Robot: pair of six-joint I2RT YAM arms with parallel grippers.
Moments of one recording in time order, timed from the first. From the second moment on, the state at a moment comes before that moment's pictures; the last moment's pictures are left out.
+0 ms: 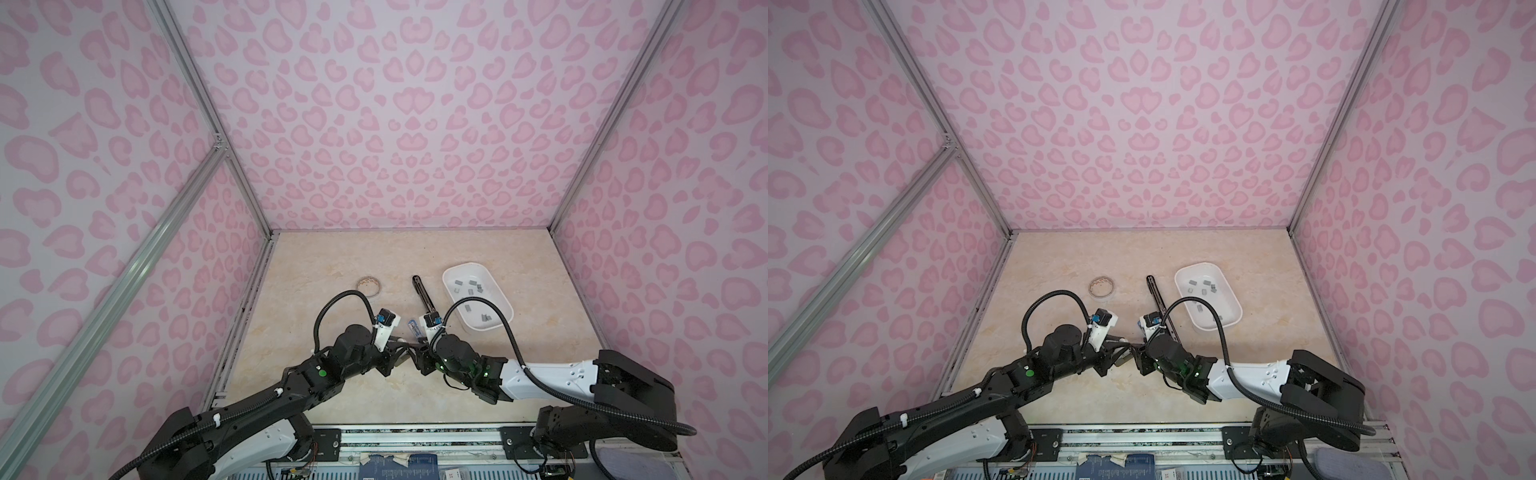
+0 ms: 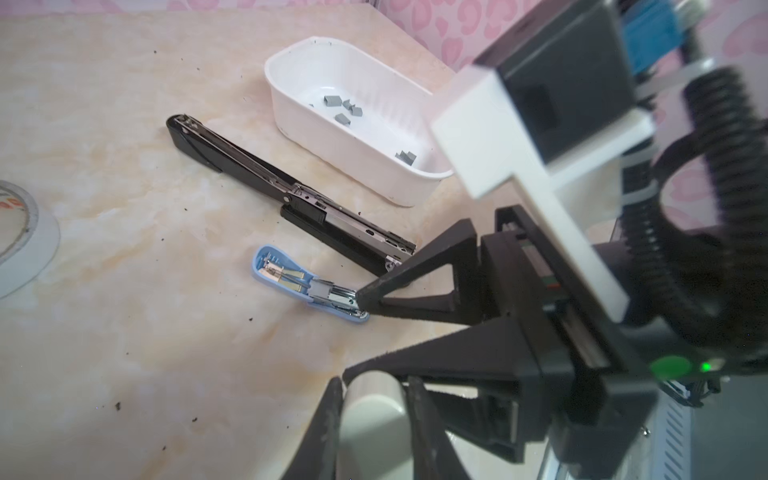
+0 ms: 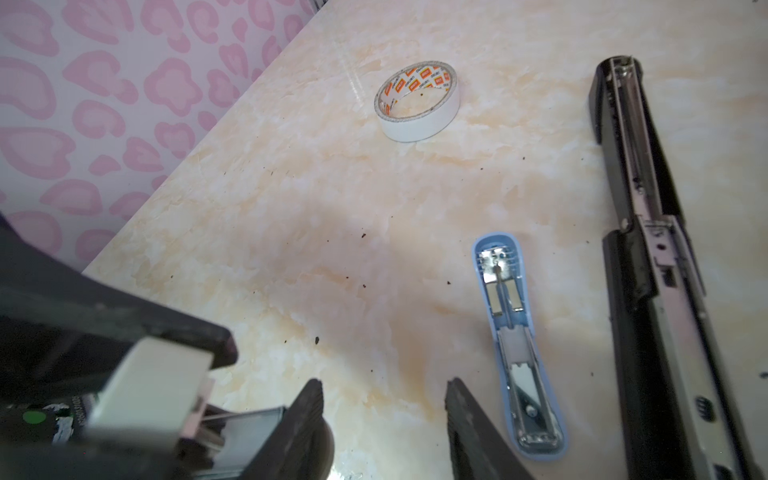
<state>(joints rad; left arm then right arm) -0.85 0.96 0.44 0.06 0.12 -0.27 1.07 1.41 0.53 0.33 0.23 0.56</state>
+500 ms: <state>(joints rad) -0.85 0.73 0.34 0.11 0.05 -0.30 1.16 1.42 0.51 0.45 0.21 0.51</state>
